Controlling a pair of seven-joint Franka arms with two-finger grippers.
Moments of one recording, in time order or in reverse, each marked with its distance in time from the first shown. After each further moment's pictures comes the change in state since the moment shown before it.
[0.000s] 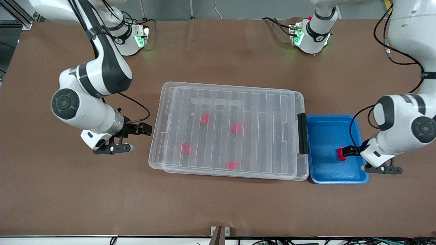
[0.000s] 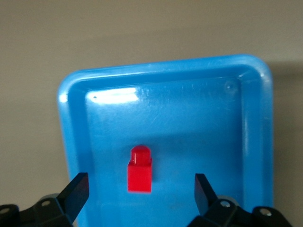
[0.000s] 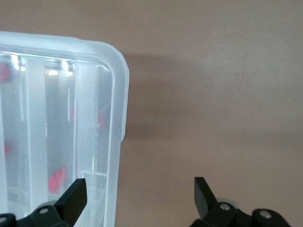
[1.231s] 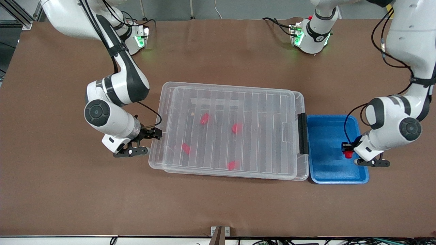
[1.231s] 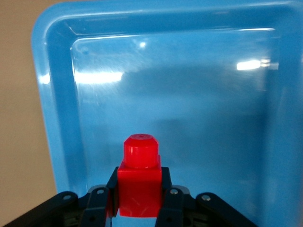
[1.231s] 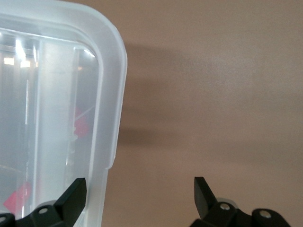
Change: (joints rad) left arm 0.063 -0.068 -0.042 -0.099 -0.044 -0.066 -0.008; right arm 0.031 0.064 0.000 -0.055 -0.069 0.108 -0.003
